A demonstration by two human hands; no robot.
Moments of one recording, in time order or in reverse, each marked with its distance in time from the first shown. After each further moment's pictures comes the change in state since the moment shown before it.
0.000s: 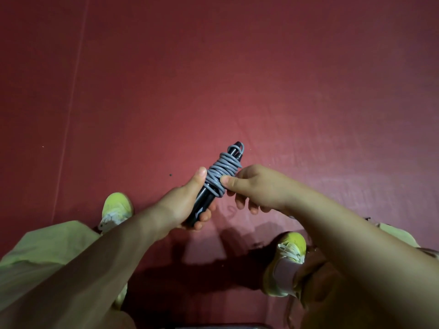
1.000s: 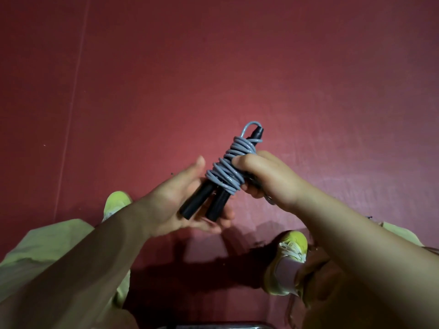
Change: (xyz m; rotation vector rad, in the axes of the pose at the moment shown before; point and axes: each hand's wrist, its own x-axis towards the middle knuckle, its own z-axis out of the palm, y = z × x) left_hand -0.010 0.004 -0.020 -0.302 -0.439 0.066; right_hand -0.002 -0.005 -0.002 0.355 0.072 -0.248
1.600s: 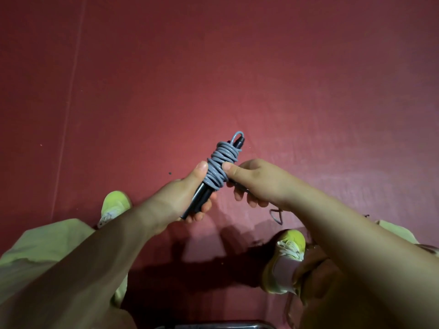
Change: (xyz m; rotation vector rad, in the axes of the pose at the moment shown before) left_hand 0.010 -0.003 0.010 0.361 0.389 0.024; right_hand 0.004 0.008 -0.001 -0.338 -0.011 0.220
